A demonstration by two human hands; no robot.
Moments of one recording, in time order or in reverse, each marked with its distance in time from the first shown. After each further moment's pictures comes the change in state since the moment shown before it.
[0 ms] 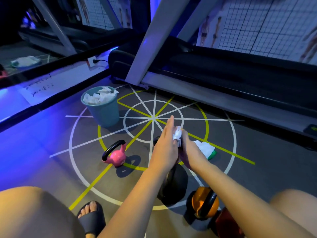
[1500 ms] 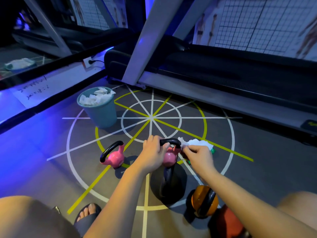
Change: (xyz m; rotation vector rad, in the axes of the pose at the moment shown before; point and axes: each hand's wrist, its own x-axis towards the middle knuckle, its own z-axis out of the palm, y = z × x) left_hand 0.008 -0.039 -0.023 0.189 -0.253 -0.110; right_hand -0.020 0.028 0.006 0.414 0.260 0.364
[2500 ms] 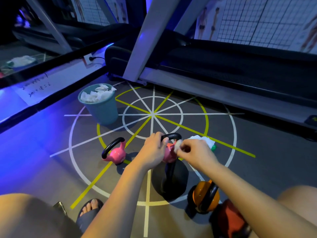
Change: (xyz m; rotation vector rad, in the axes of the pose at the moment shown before) left_hand -0.002 -0.001 0.000 -0.034 0.005 -0.003; right_hand -0.008 -0.031 -0.009 -0.545 -0.224 -0.206
